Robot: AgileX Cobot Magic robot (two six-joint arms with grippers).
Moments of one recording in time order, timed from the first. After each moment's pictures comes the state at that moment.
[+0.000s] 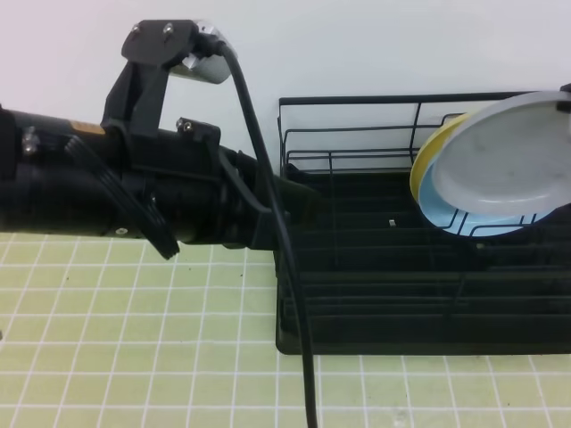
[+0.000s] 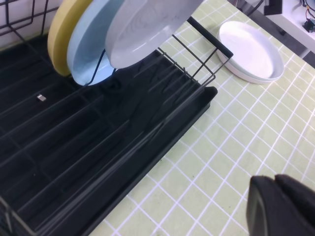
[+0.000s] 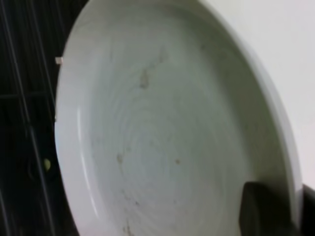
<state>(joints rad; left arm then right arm) -0.47 1.24 -1.17 -0.88 0.78 0.58 0.04 1.45 -1.21 0.56 0.43 -1.82</state>
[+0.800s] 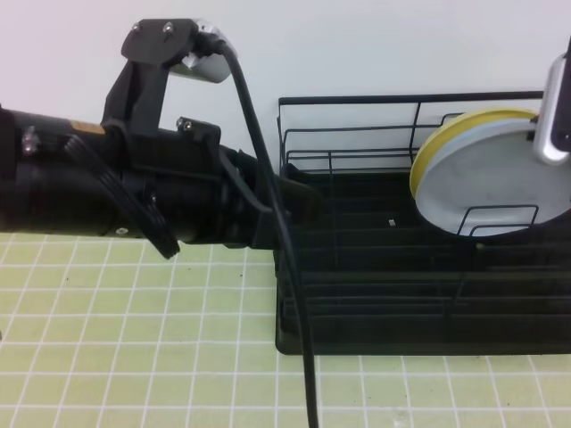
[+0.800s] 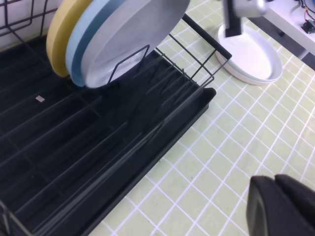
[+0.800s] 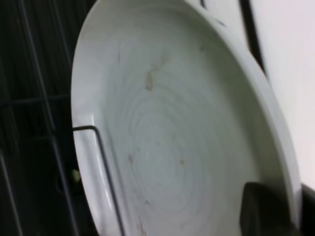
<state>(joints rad) -0.47 1.24 -1.17 -0.87 0.78 0.58 0.05 1.58 -1.21 0.61 0.42 -1.85</state>
